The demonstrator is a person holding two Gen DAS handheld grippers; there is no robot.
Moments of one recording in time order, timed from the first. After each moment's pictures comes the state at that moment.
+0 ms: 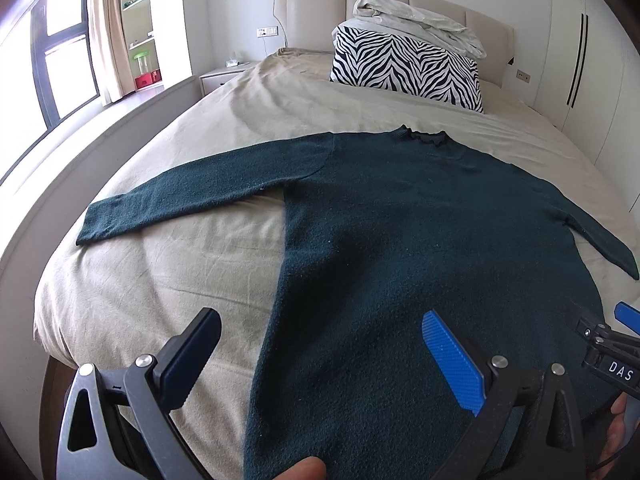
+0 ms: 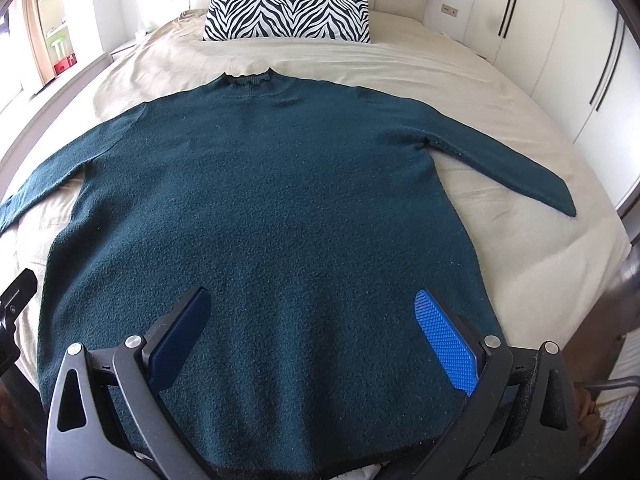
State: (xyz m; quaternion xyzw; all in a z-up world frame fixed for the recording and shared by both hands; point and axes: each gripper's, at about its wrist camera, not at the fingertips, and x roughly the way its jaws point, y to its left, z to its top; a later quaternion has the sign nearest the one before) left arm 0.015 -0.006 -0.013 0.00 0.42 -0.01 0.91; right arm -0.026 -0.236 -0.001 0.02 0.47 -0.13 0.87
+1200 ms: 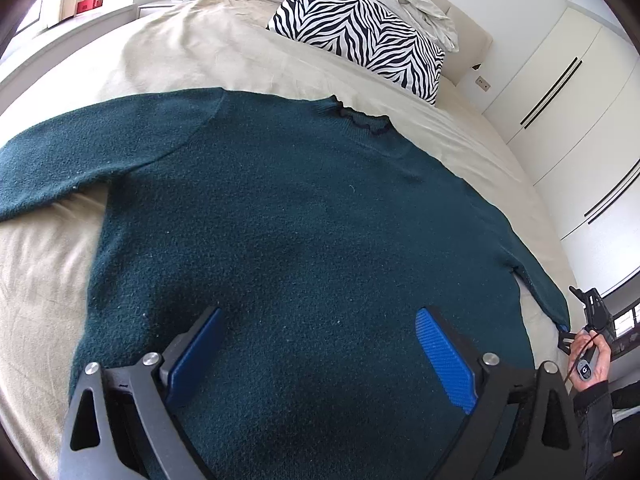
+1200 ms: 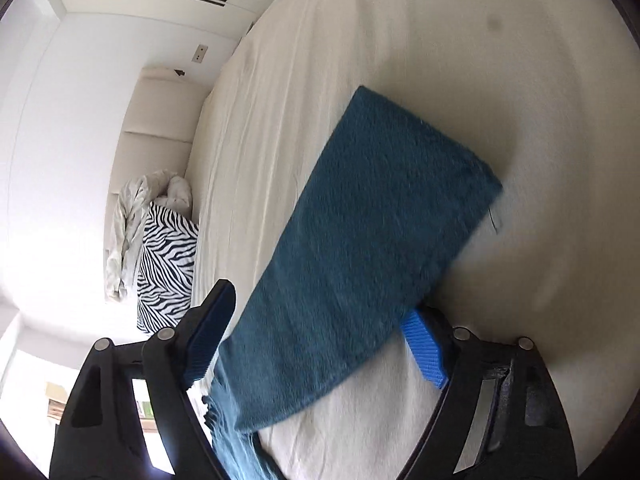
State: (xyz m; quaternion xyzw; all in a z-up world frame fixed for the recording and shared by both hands) left arm 0.148 -0.064 -0.064 -0.14 0.48 -0.15 0.85; right arm -0.018 -0.782 -0.117 0.62 0.21 -0.22 0.73
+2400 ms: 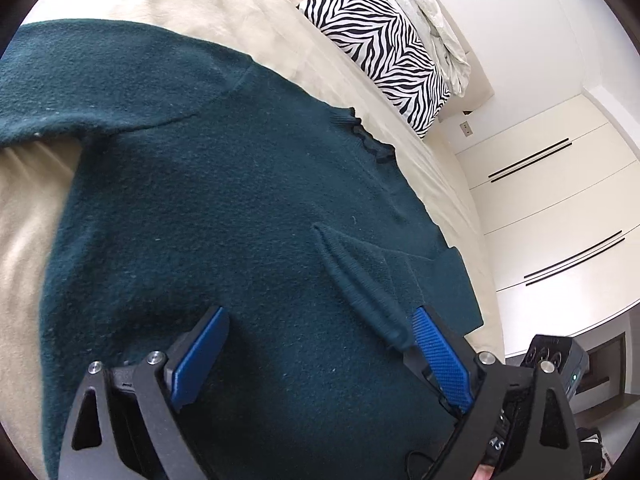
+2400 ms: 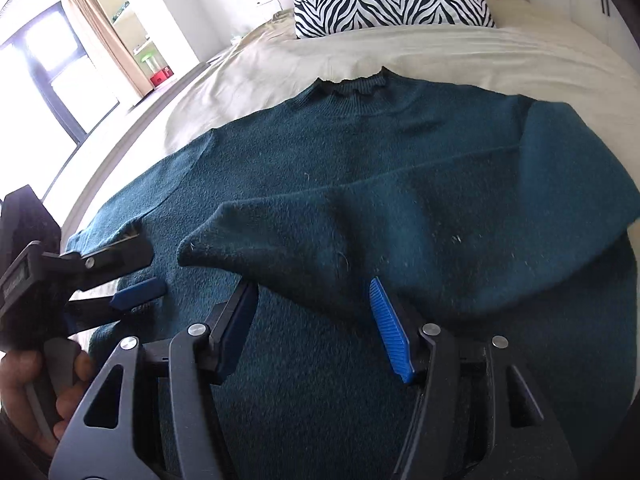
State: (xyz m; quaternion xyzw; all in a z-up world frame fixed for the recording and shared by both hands) left arm 0.193 -0.022 -0.096 -0.31 0.49 -0.20 0.79; right arm 0.196 -0.320 -0.089 0.14 0.46 0.12 0.87
